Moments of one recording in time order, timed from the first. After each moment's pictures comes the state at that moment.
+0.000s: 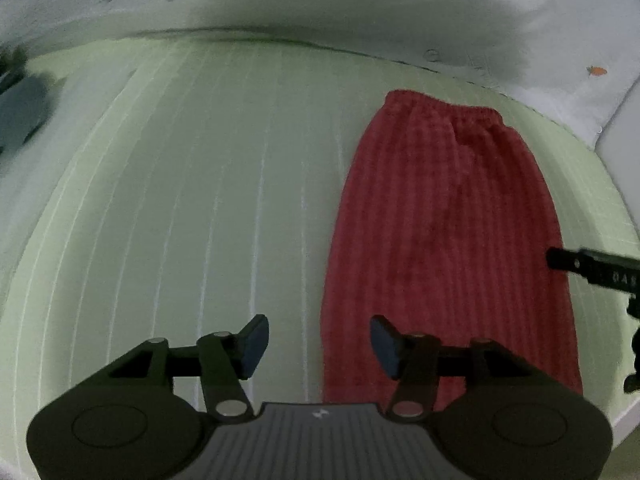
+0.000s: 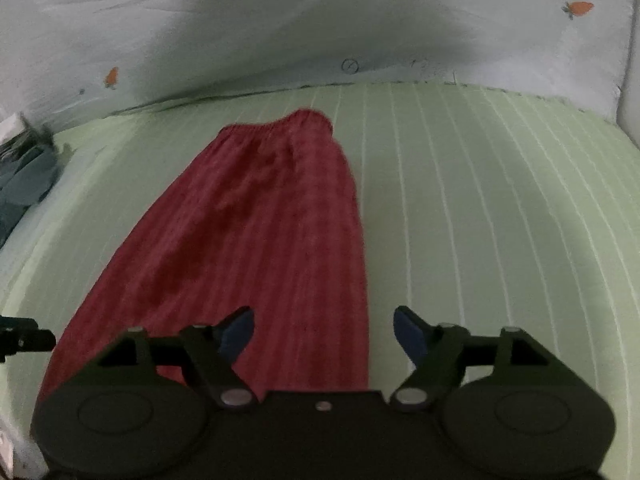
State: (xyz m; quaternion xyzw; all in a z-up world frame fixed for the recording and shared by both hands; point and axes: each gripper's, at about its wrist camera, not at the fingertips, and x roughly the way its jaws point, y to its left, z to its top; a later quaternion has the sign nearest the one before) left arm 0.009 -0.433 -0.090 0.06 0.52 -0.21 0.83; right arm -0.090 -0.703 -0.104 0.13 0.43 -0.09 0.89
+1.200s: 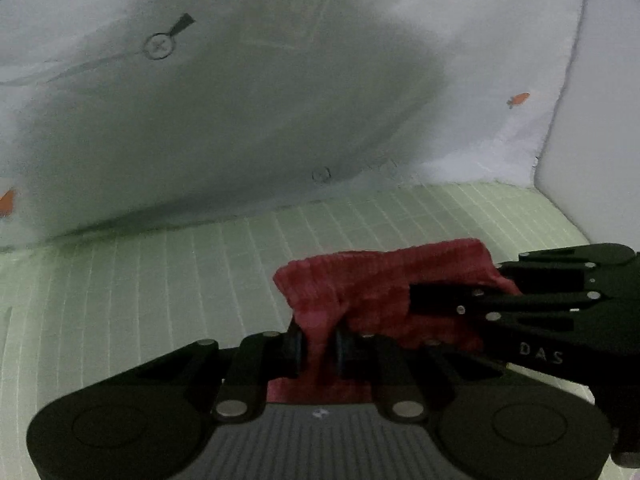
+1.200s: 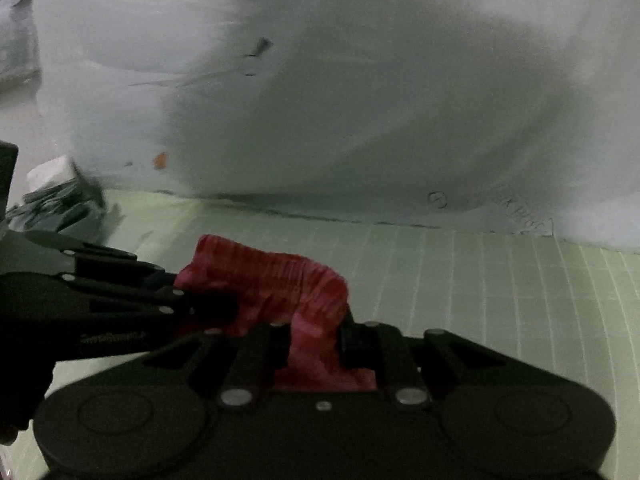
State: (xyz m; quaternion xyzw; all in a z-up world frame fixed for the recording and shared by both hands) left arm 0.099 -0.553 -0.050 0.11 0.39 -0.33 0.85; right arm -0.020 -0.700 -0.046 0.10 0.33 0.02 0.94
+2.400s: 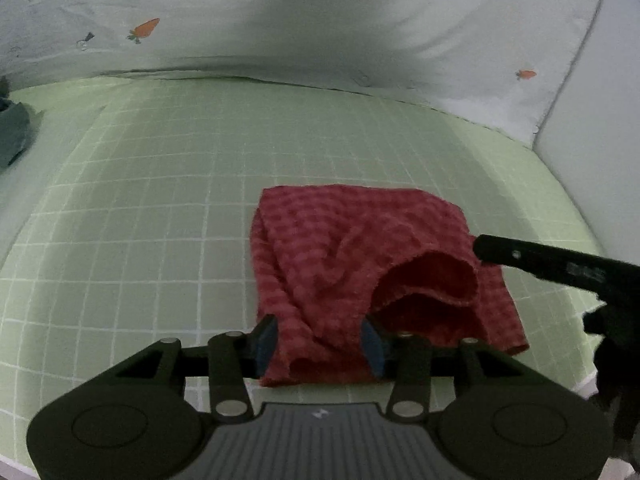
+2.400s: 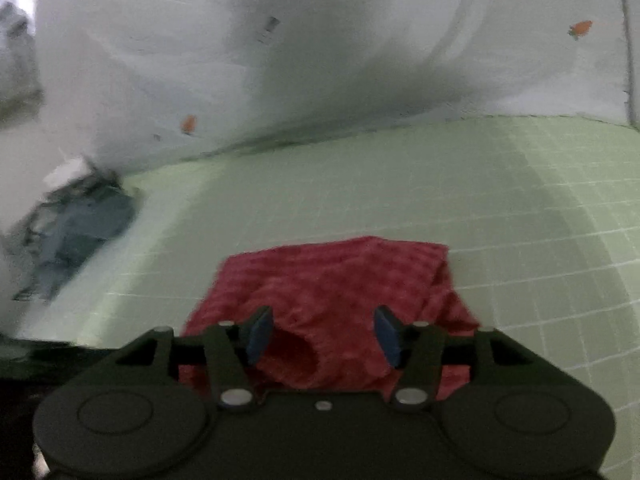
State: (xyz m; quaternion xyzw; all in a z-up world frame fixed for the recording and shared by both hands) left arm -0.073 -0.414 -0.080 0.05 0.46 -0.26 0.85; right arm -0.166 -0.617 -0.084 0.17 0.35 -0.07 0.92
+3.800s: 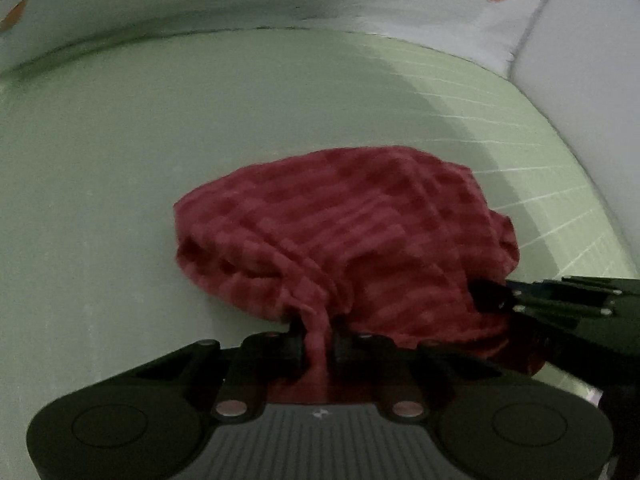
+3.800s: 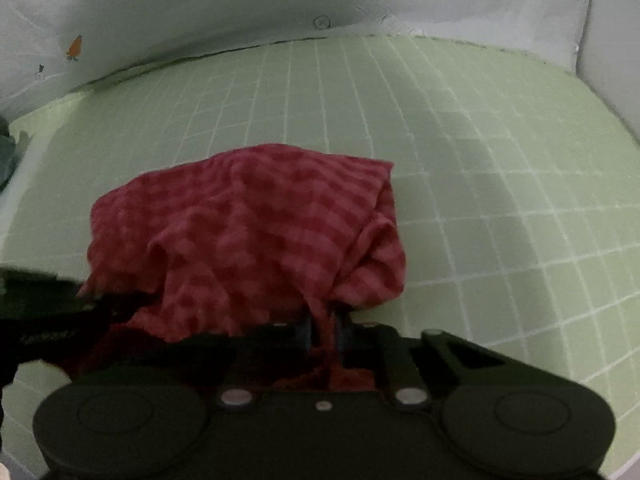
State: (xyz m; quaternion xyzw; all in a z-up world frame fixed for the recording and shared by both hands) left arm 0.009 -0.504 -0.138 0.11 0.50 -0.37 0.77; right arm -0.116 -0.627 -0.134 0.14 0.46 -0.18 0.86
